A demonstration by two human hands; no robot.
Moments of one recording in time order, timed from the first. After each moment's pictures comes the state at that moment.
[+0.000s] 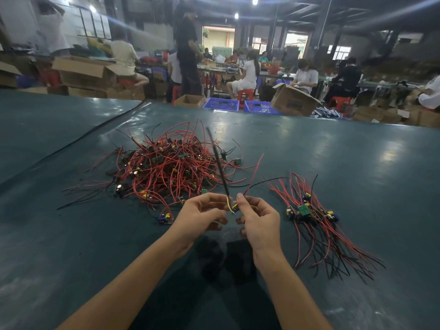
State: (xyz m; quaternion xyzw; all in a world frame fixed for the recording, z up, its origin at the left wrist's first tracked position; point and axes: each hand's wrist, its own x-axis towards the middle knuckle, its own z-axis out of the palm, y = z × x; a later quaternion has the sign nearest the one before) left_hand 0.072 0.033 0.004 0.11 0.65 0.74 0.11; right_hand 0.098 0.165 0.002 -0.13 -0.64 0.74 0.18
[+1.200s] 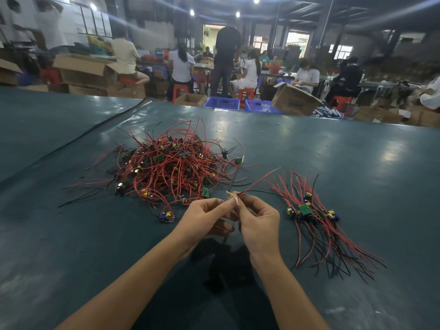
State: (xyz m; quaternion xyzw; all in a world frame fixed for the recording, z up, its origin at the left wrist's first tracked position) left_hand 0.075 0.038 0.002 0.12 0.64 0.75 0.14; right_hand 0.107 0.156 0.010 -0.04 -0.61 0.76 0.21
